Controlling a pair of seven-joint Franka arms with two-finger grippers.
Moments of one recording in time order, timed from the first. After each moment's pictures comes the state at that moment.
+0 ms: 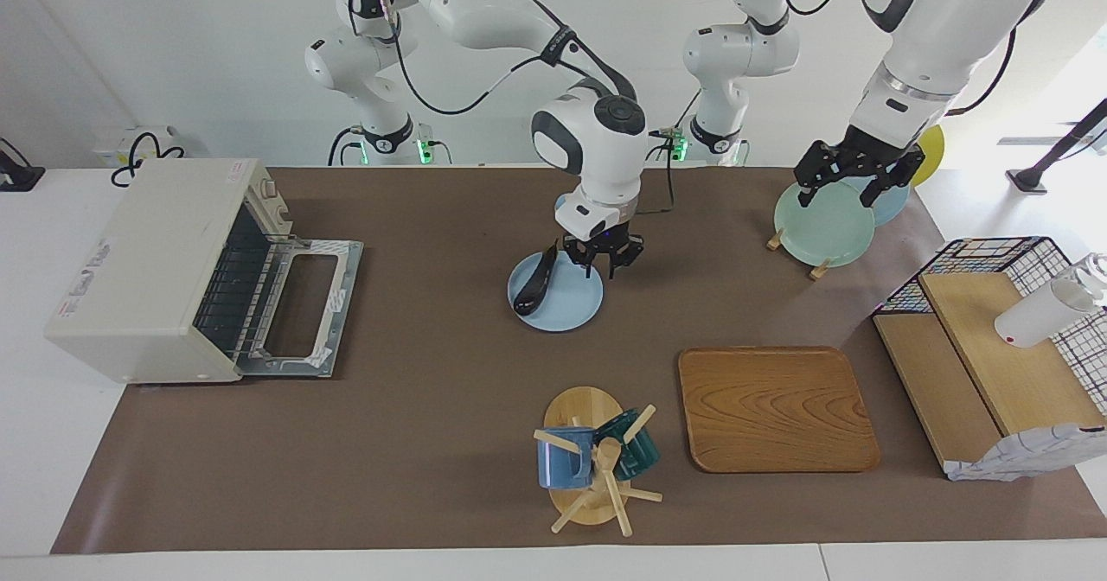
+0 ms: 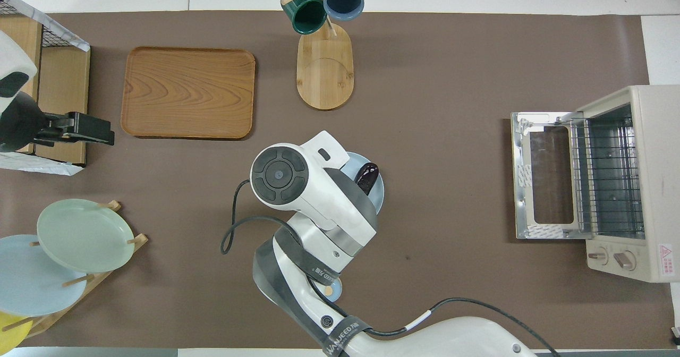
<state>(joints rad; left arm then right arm) -0.04 -0.04 -0.09 -1.66 -0.04 1.64 -0.06 0.75 0.44 -0.02 -1.57 -0.08 2.01 0.85</state>
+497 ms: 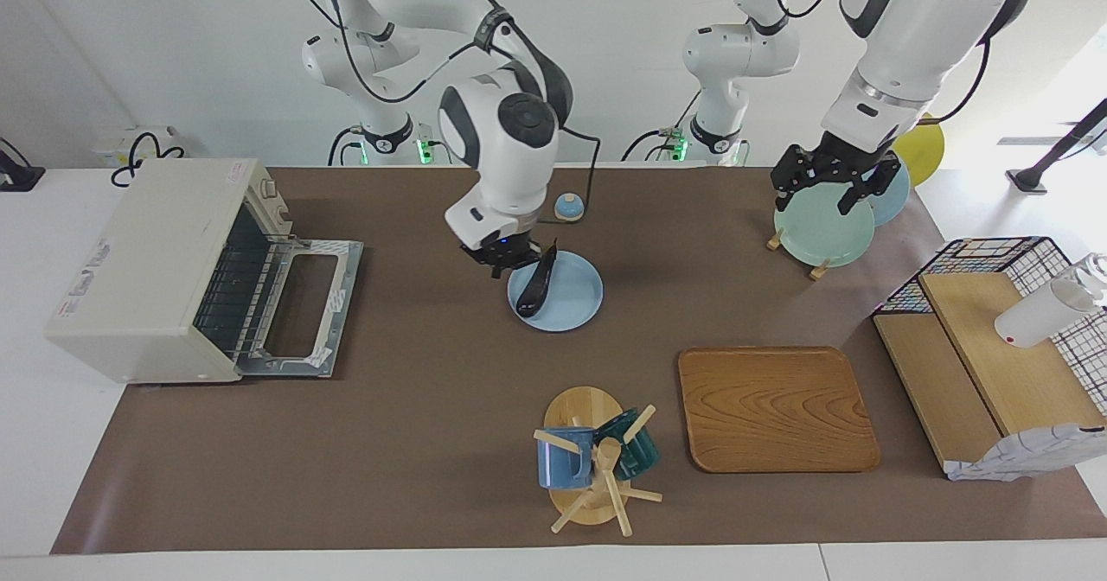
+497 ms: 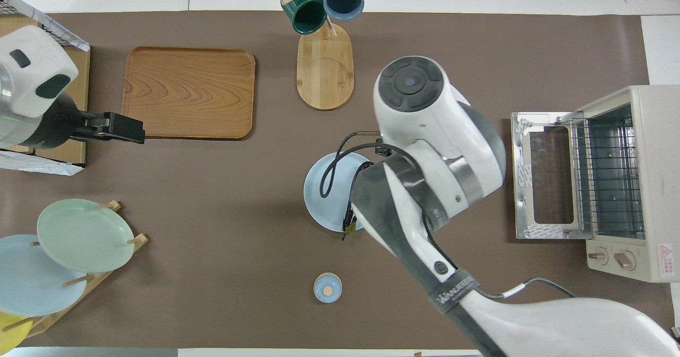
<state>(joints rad) -0.10 -0.02 -0.11 -1.67 -0.07 1.68 -0.06 0.46 0.30 -0.03 -1.64 -0.11 1.75 0.62</state>
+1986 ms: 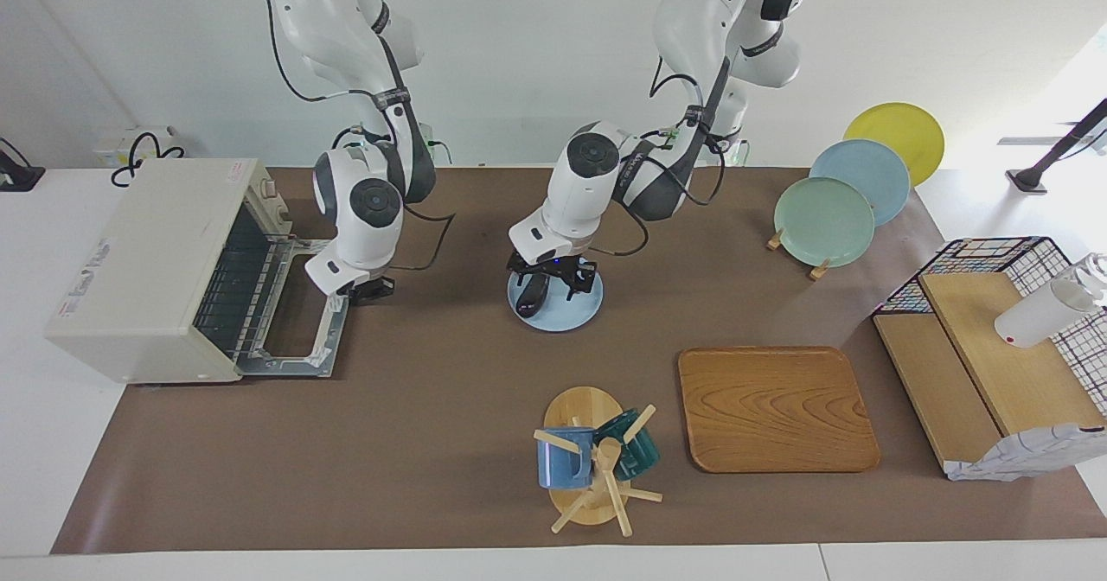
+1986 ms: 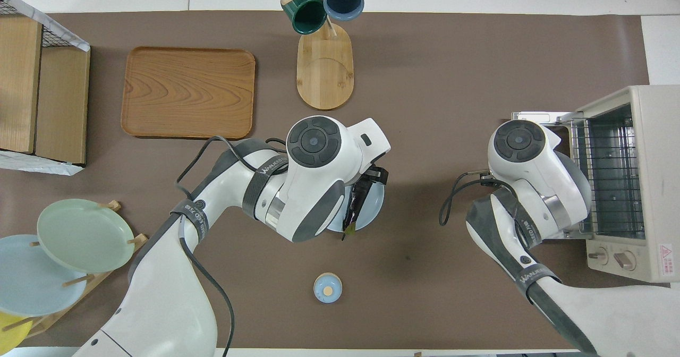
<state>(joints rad) -0.65 0.42 -0.11 -1.73 -0.15 2.24 -0.34 0.18 0.19 -0.01 -2.17 -0.43 2.12 0.43</state>
